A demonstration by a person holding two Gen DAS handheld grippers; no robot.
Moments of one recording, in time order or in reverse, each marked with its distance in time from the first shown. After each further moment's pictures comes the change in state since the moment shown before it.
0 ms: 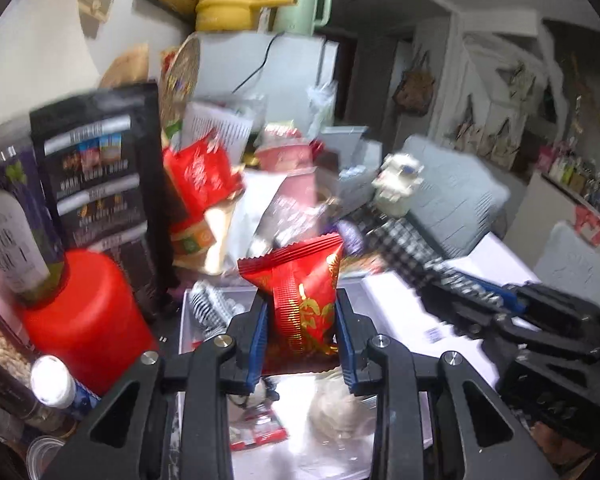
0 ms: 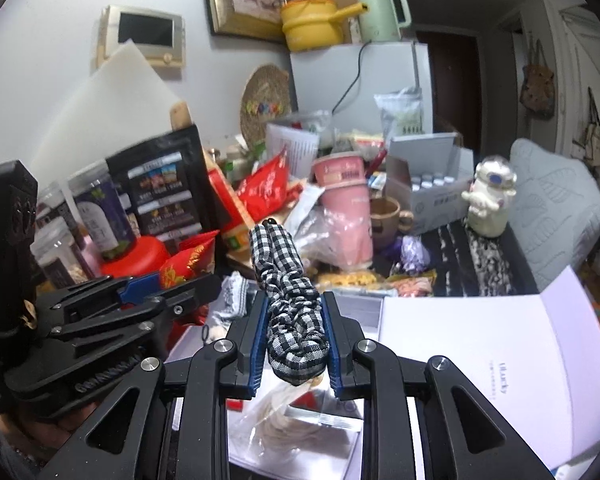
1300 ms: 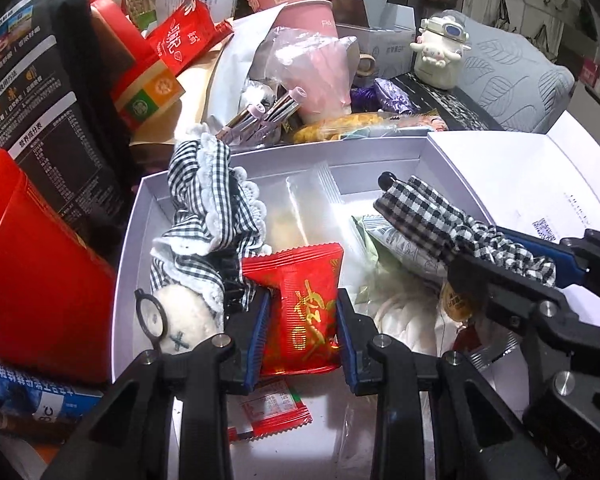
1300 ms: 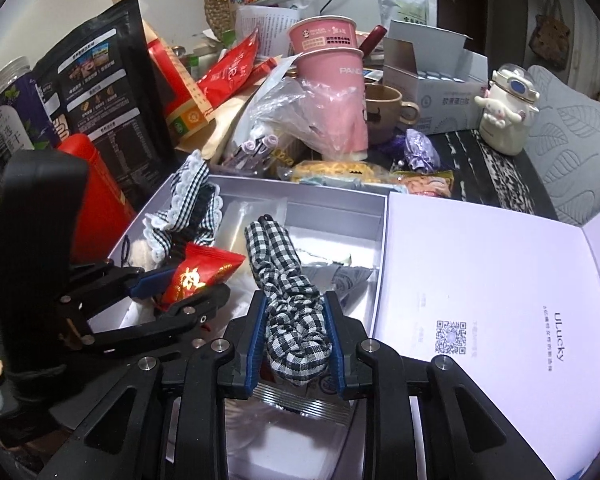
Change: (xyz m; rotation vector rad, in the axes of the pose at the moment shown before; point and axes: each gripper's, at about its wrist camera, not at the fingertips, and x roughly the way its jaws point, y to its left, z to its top) left arm 0.107 -0.009 -0.054 0.093 0.361 0.139; right arm 0.085 -0.019 -0.045 -0.003 0.311 -0.058
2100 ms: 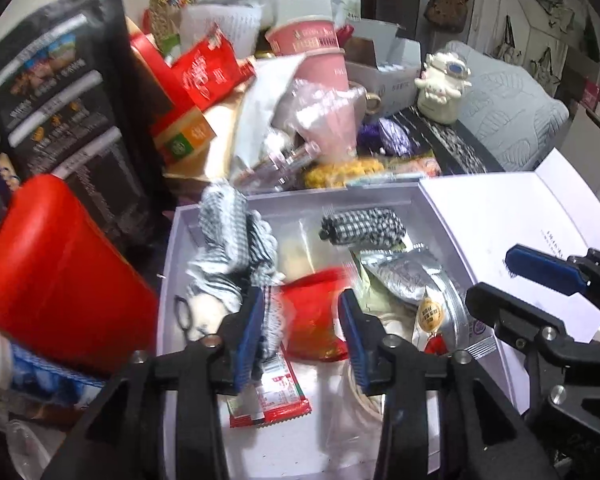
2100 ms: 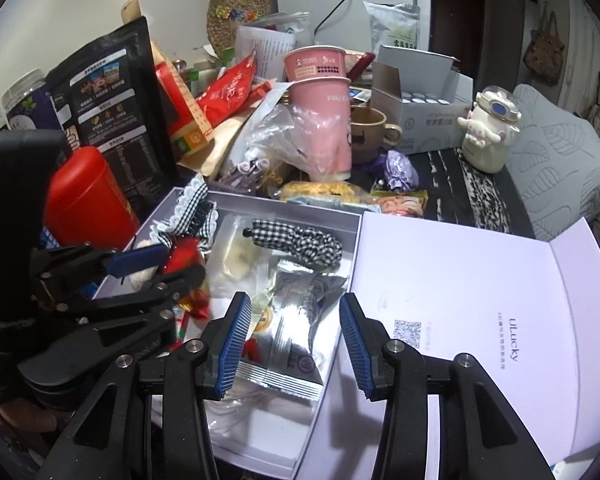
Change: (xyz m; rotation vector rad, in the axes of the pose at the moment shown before) left arm -0.046 0.011 0.011 -0.052 -0.078 0.006; right arm -0.034 -0.005 0.003 -0.019 -0.038 -0.031
